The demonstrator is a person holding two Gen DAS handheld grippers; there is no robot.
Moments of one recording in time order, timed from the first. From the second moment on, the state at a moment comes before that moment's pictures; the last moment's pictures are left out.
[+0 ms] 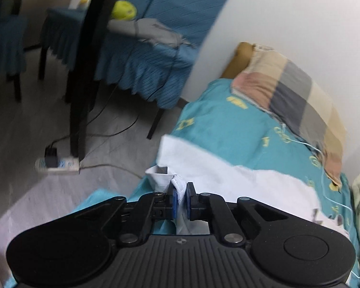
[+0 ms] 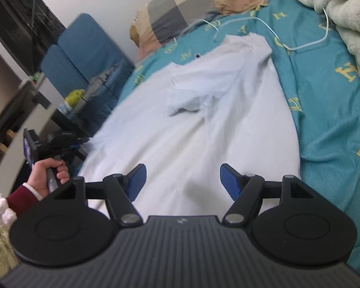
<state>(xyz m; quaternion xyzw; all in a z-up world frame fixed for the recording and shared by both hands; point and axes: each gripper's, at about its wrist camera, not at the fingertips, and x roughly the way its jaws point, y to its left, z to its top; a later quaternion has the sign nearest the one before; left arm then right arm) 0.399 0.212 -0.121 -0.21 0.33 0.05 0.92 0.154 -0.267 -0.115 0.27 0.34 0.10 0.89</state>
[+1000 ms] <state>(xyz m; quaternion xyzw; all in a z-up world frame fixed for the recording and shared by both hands) 0.357 -0.161 -0.100 0.09 0.37 -0.17 0.91 0.128 -0.361 -0.109 0.35 0.32 0.04 0.88</state>
